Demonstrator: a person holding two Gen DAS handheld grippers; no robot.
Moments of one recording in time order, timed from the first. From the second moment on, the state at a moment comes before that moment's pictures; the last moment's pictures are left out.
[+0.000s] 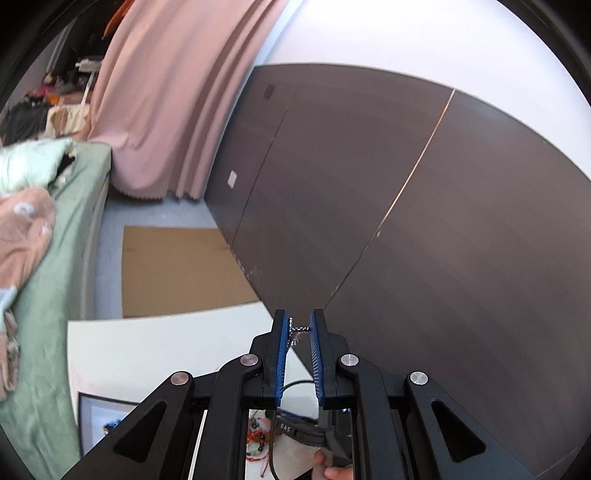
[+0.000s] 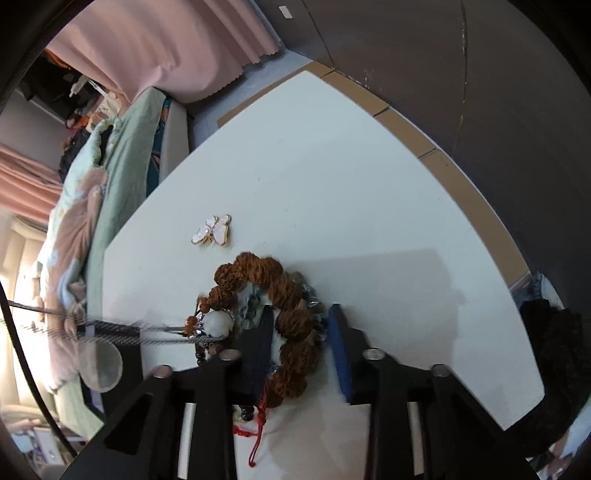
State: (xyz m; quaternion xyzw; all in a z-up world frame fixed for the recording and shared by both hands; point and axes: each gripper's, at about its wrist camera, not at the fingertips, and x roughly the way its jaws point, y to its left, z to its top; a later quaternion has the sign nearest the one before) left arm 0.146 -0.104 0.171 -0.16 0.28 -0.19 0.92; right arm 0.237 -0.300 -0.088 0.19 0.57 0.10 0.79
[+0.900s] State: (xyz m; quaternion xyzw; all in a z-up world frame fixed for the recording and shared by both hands) left arm 0.116 -0.088 0.222 -0.13 0.23 -0.18 0.95; right arm 0.194 -0.227 -0.049 0.28 0.49 0.32 0.77
